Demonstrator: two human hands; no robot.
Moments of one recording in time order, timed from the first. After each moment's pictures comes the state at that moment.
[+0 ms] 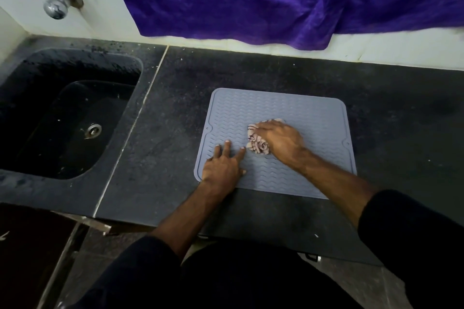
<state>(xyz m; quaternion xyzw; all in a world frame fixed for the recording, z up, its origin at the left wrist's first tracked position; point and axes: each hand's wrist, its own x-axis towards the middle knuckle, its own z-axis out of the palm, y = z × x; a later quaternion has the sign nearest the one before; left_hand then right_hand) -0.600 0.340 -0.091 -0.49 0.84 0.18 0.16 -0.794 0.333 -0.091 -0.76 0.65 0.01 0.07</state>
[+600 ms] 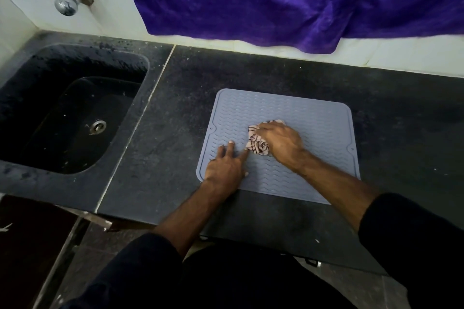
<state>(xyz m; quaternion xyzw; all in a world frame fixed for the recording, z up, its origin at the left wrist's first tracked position) -0.602 0.339 -0.095 -0.49 0.84 0.17 0.17 -0.786 0.327 -0.092 -0.76 0.65 -0.03 0.07</state>
